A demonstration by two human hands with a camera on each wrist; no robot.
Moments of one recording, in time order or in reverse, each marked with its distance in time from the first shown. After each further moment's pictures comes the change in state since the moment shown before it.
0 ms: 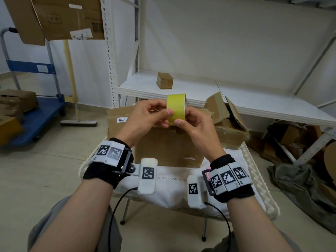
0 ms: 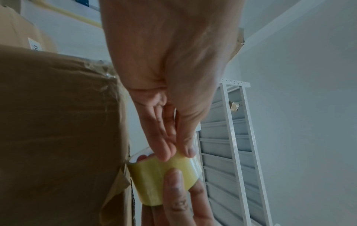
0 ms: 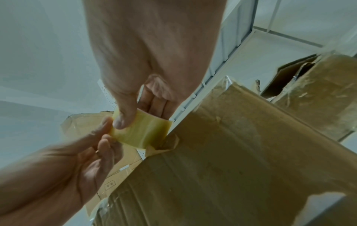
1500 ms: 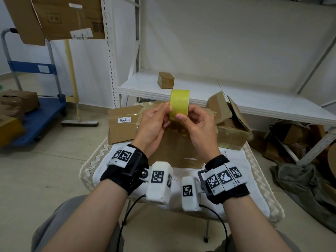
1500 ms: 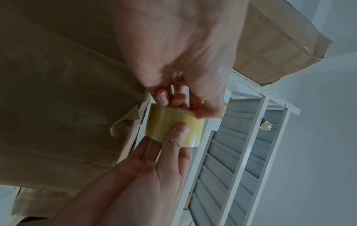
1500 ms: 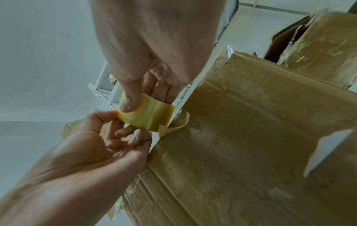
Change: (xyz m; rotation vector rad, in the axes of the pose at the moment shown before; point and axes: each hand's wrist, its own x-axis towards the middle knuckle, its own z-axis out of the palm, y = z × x) left_hand 0.013 -0.027 0.034 -0.519 0.217 -0.039; right_hand 0.004 0.000 0.014 0.135 0.174 -0.018
